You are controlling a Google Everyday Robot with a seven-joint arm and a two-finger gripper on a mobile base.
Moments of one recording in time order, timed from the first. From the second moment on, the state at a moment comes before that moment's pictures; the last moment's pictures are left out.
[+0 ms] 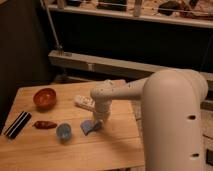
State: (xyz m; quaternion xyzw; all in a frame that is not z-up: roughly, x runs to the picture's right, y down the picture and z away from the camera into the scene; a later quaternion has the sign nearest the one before) arm -0.041 0.200 0.831 -0.32 0.26 0.62 0.67
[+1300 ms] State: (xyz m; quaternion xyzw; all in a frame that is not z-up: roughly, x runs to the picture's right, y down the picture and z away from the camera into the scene) arm 0.067 0.240 0.761 -0.24 0.40 0.64 0.61
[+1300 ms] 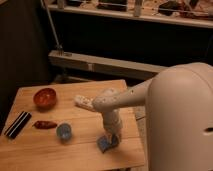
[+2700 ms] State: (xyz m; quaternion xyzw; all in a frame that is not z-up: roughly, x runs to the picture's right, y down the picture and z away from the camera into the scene) arm 0.044 0.165 0.865 -0.25 0.33 0.69 0.59
